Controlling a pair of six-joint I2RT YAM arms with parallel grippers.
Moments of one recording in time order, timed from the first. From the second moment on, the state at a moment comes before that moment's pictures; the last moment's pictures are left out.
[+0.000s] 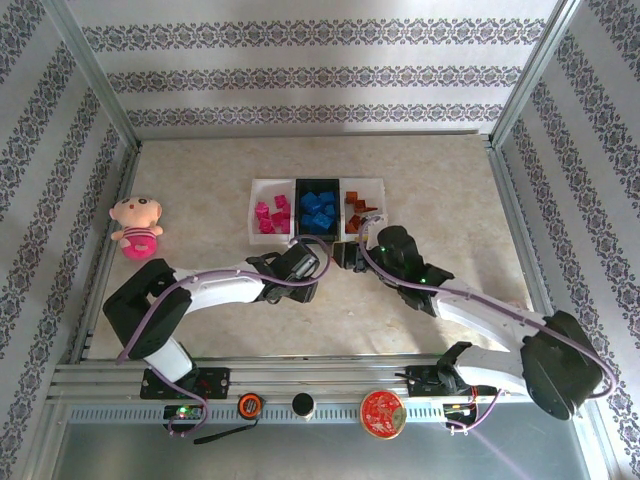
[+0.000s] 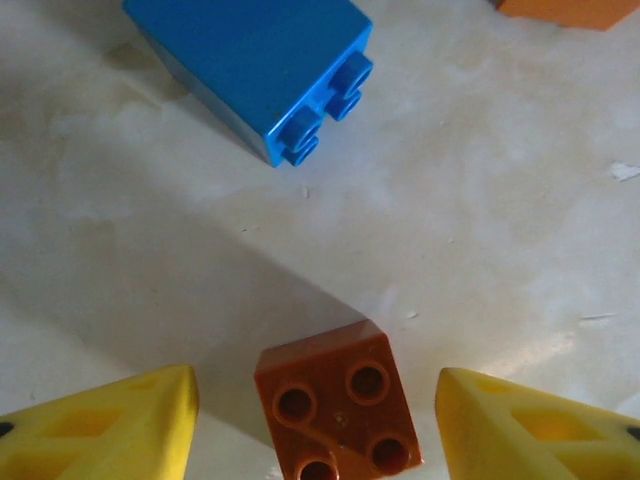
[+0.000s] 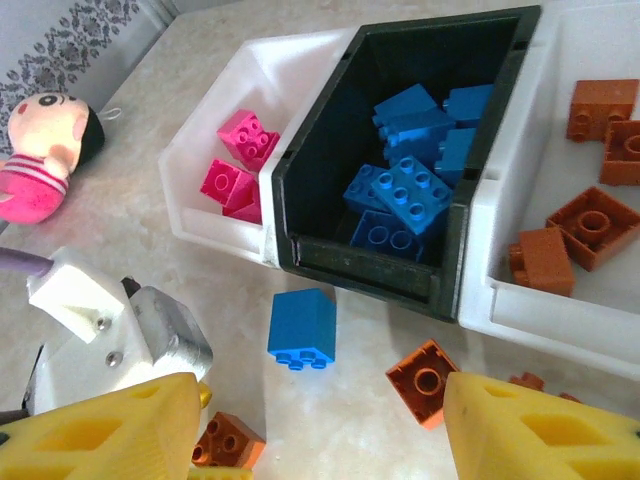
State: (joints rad) left arm -0.83 1.63 0.84 -0.33 -0.17 -0.45; right arm 0.66 1.15 0.56 0.13 -0.05 0.47
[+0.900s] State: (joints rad) left arm -0.77 1.74 1.27 -0.24 0.04 -0.46; right arm 0.63 0.73 0.36 0.00 0.13 0.53
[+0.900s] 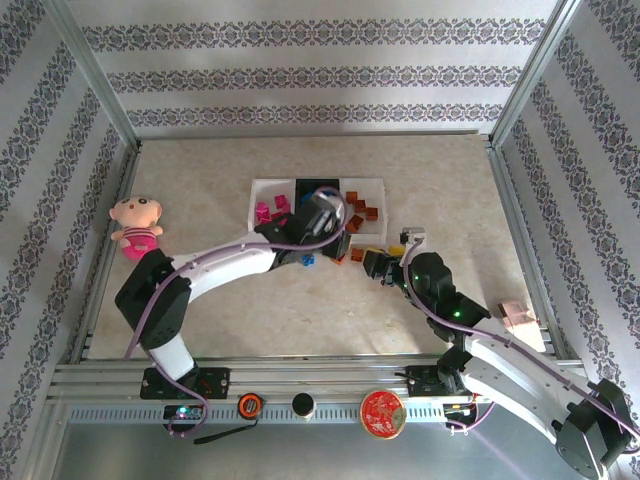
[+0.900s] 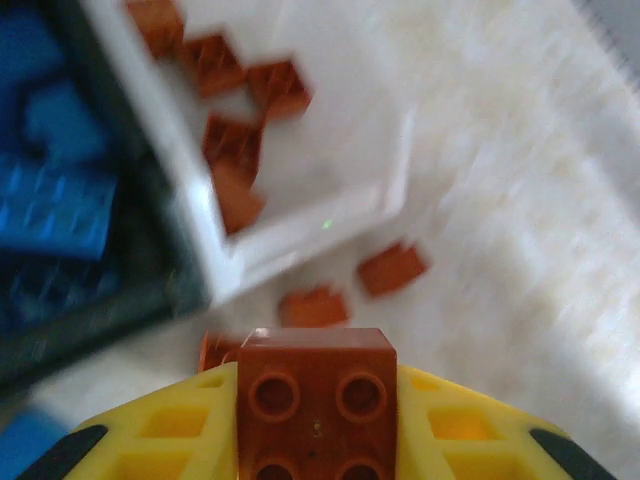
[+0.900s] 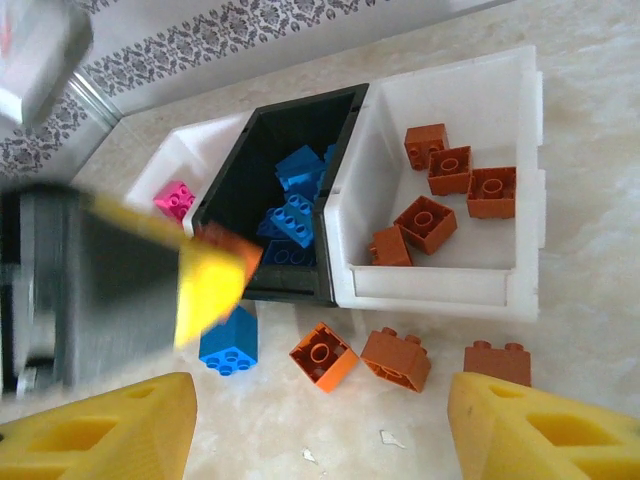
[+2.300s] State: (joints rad) left arm -0.68 1.58 1.15 -0.06 0.14 -0.56; right arm 0.45 1.27 0.50 -0.08 0.08 0.55
